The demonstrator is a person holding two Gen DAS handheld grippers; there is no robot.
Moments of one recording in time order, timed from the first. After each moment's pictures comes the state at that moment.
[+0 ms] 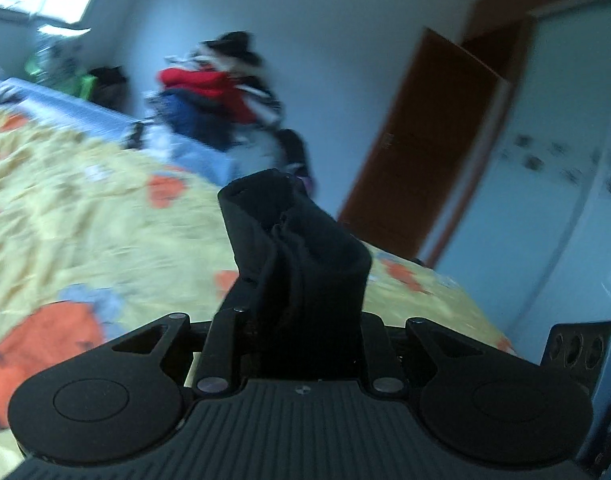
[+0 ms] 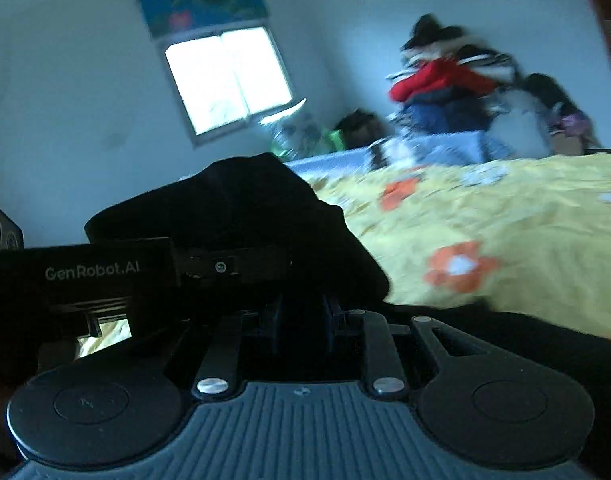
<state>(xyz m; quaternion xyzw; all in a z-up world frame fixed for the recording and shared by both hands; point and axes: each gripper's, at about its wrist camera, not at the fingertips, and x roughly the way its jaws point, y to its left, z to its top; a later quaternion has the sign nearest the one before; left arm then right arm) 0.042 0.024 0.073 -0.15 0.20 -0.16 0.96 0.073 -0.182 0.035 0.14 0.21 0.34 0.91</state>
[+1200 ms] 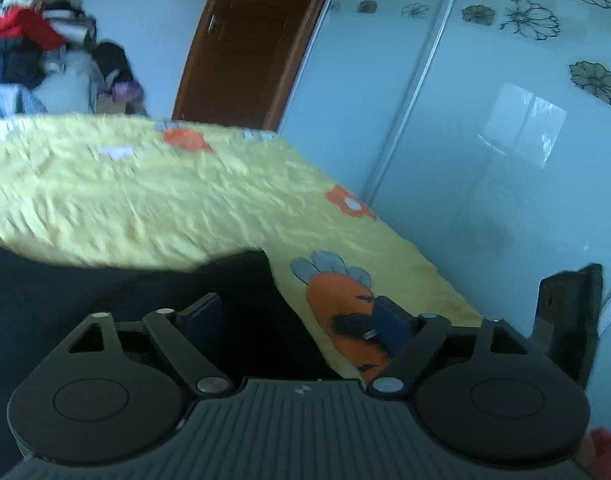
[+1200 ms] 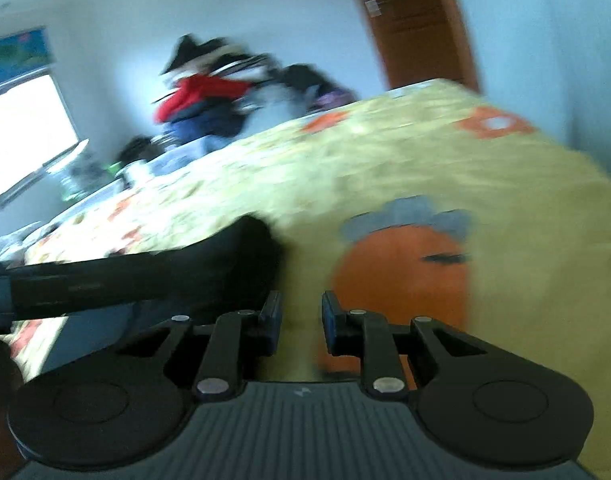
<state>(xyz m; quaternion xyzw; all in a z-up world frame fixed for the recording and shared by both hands) 0.041 -0.187 0.016 -0.03 0.28 -0.39 0.88 -0.011 -0.448 -0.034 0.21 0.27 0.02 0.94</state>
